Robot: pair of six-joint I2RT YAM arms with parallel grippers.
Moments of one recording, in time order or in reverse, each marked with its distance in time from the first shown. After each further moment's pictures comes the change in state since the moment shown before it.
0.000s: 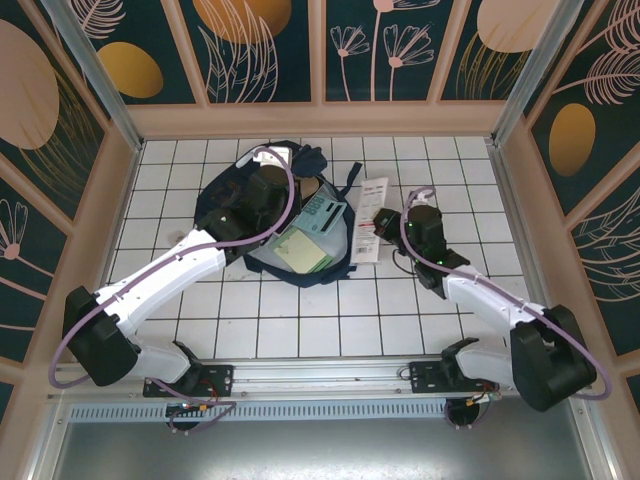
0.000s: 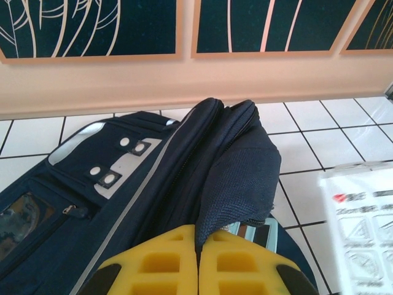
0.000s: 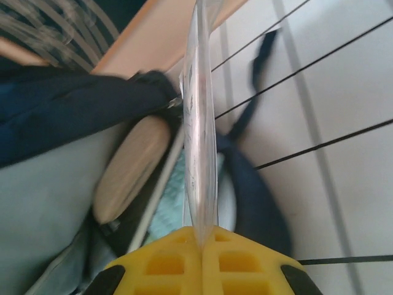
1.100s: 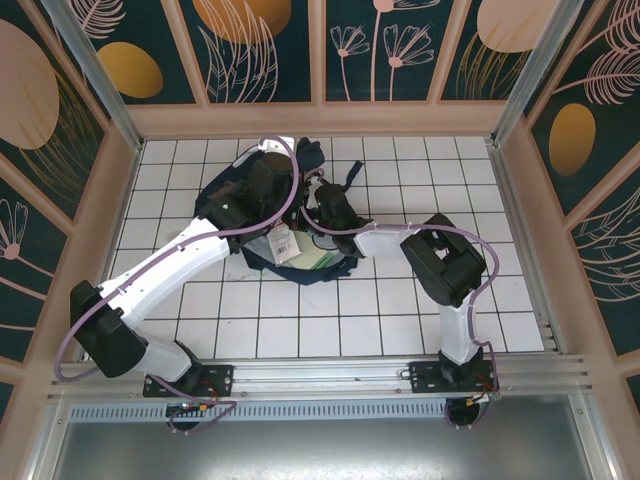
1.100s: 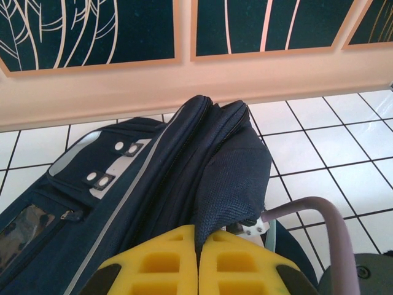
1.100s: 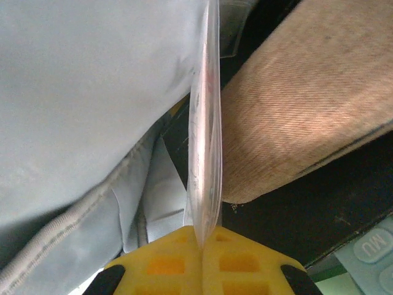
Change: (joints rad) left arm 0.001 0.058 0.131 -0.102 0.005 0.034; right arm 0.259 0.767 0.588 0.158 -0.225 -0.120
